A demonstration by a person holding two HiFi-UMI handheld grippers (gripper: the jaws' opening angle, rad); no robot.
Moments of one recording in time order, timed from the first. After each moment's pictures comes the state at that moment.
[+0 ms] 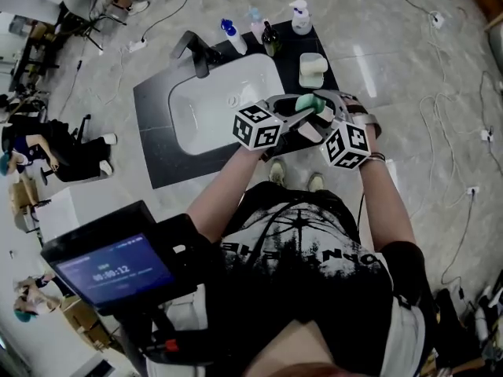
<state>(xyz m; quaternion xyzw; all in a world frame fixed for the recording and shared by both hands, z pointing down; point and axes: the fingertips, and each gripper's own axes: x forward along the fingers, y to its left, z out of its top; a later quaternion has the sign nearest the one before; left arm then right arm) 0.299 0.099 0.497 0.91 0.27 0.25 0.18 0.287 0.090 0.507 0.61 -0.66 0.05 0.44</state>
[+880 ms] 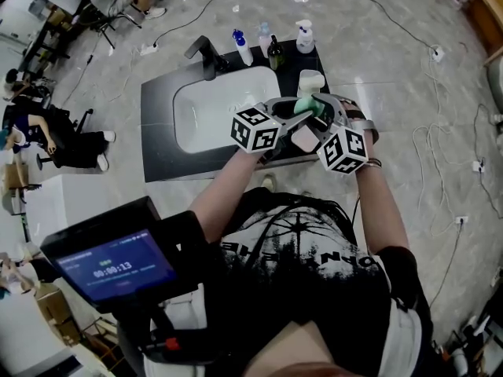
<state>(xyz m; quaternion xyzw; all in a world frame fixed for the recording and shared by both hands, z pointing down) 0.300 0.105 0.445 0.94 0.23 0.19 0.16 0.291 0.096 0.462 0.61 -0.66 -0.03 0.45</state>
